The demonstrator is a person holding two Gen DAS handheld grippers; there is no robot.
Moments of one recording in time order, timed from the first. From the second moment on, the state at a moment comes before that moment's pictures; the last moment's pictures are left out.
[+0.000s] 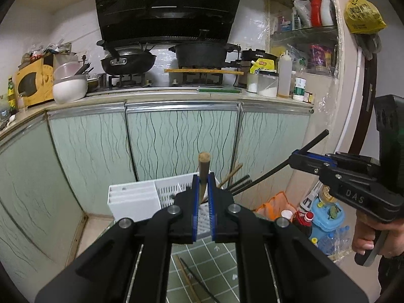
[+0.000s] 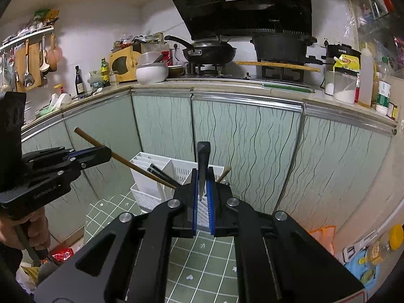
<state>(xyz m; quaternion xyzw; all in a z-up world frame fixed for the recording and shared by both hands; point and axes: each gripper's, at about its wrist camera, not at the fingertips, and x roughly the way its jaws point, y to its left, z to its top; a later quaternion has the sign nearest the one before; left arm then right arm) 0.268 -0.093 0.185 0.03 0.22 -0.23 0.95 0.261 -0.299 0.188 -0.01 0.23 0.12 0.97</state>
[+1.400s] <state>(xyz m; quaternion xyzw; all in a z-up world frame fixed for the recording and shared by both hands) 0.312 -0.063 0.139 0.05 0.22 -0.16 0.96 0.307 -0.304 0.138 -0.04 0.26 0.06 0.96</state>
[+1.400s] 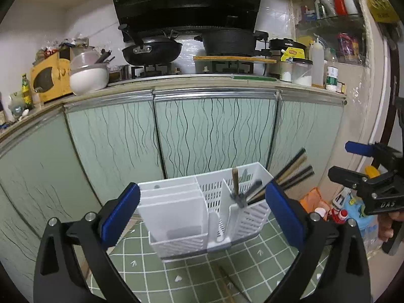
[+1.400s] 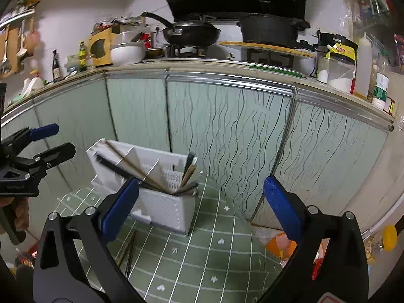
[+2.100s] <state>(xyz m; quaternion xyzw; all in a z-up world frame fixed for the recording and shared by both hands) 0.206 -0.037 0.111 0.06 0.19 -0.14 0.97 0.219 -0.288 0.110 -0.06 0.26 0.04 0.96</state>
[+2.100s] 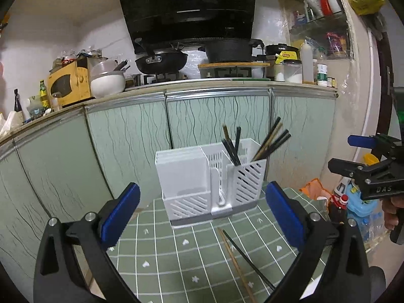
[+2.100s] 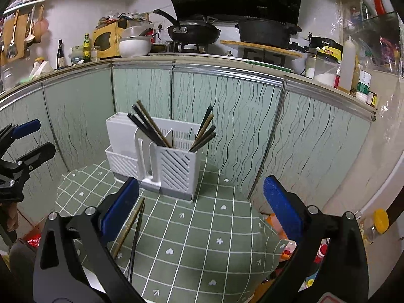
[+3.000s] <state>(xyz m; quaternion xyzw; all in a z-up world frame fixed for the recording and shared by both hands) 0.173 -0.011 0.012 0.01 0.26 -0.12 0.96 0.169 -0.265 0.018 -0.07 0.29 0.05 0.95</state>
